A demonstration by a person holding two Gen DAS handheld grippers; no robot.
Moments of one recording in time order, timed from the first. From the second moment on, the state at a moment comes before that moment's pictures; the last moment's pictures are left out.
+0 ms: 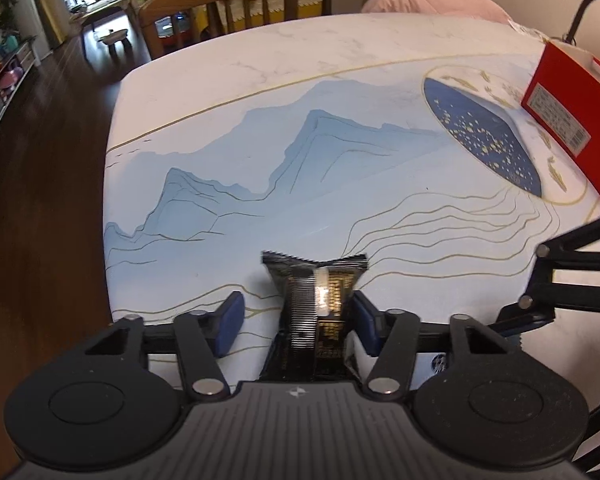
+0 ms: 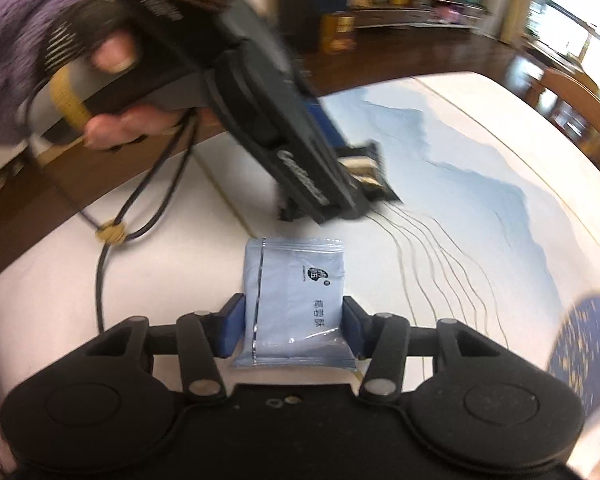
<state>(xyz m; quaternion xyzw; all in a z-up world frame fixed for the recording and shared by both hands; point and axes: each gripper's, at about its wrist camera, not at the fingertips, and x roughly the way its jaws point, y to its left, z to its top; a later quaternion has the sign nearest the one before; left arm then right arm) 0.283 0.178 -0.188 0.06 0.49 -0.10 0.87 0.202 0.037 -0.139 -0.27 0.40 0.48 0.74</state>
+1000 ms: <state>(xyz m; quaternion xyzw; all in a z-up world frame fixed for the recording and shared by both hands) 0.204 0.120 -0.126 -0.09 0.50 -0.01 0.86 0.174 -0.086 -0.087 -0.10 0.42 0.22 0.87</state>
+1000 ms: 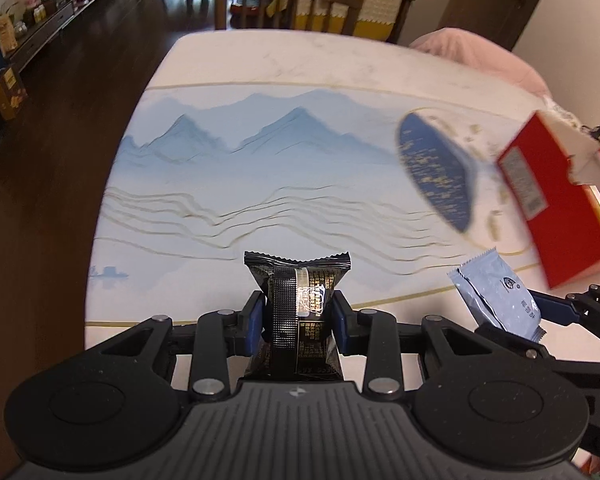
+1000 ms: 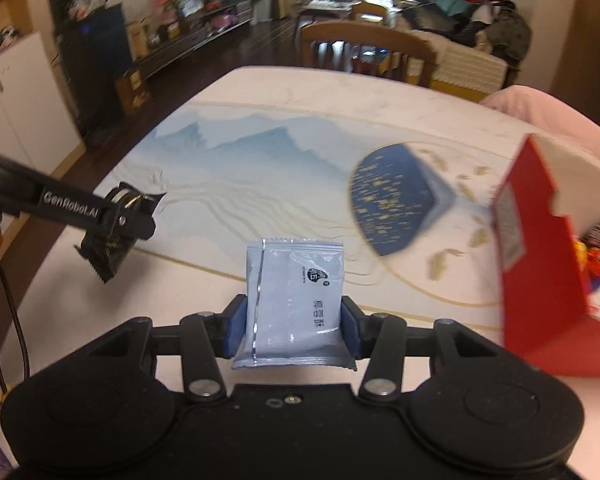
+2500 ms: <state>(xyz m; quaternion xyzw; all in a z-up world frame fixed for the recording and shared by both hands) 0.323 -0.228 -0.054 0.04 0.47 -0.14 0.87 0.275 -0.381 -0.036 -0.06 0.36 0.07 0.93</state>
